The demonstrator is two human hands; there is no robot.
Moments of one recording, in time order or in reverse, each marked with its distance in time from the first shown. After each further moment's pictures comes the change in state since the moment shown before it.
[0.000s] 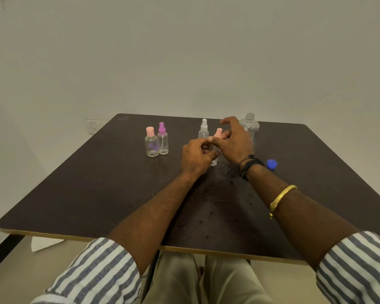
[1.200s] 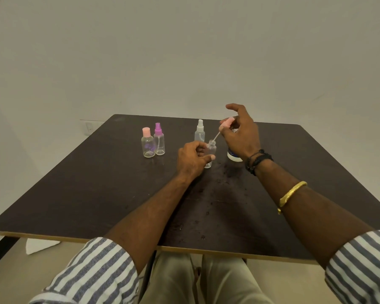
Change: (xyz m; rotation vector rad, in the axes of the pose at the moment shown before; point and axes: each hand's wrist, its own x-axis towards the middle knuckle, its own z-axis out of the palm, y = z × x) left_hand -0.003 -0.001 0.000 0.001 -0.041 -0.067; right_hand 0.015 0.003 -0.026 0.153 0.110 -0.190
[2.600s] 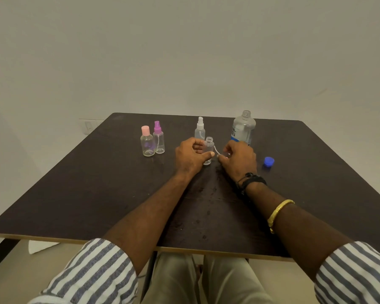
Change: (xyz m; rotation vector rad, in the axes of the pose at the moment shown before) left_hand 0.003 -0.007 0.001 -0.074 0.077 -0.024; right_hand -0.050 0.044 0.017 -0.532 -0.156 0.177
